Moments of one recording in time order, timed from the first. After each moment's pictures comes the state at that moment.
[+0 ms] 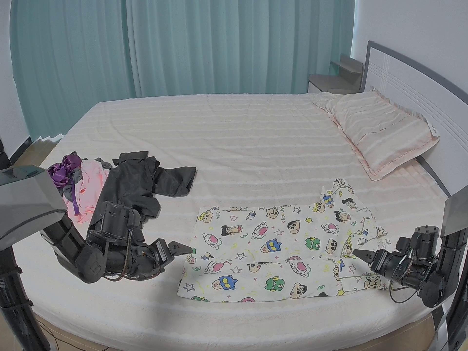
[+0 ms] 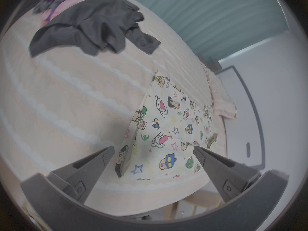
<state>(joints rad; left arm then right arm) -0.29 2.05 -0.61 -0.65 -0.31 -0.79 0.05 2.17 -0.05 -1.55 0.21 0.56</state>
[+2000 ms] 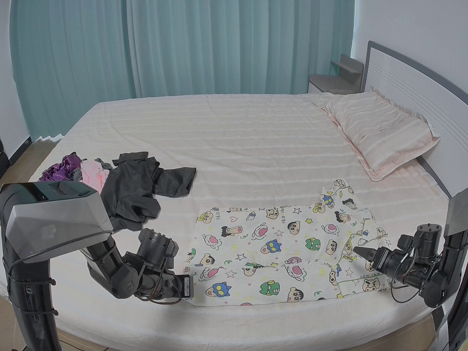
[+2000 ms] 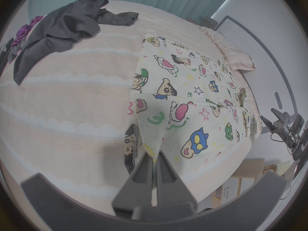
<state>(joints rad) -0.44 2.23 -0.67 -0.56 -0.13 -0.45 0.06 2.13 -0.05 -1.55 0.21 0.56</state>
